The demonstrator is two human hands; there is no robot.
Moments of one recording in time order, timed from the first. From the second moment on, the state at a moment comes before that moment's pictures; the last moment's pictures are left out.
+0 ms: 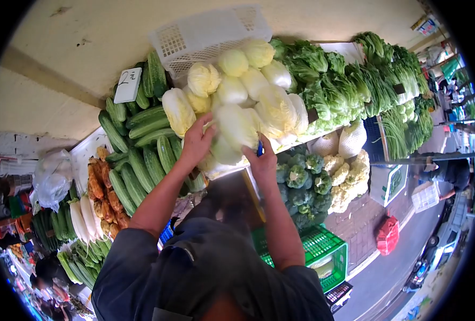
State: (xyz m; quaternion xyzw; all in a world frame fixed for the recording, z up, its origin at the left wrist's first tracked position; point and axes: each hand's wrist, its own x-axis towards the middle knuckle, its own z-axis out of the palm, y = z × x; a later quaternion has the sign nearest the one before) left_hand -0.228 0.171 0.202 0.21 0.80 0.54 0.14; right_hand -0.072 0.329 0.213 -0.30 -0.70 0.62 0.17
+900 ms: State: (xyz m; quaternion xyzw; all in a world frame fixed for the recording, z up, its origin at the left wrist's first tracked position) left_hand -0.333 0.183 0.224 0.20 0.77 0.58 0.16; right_hand -0.056 0.323 0.213 -0.36 -0.66 0.62 0.22
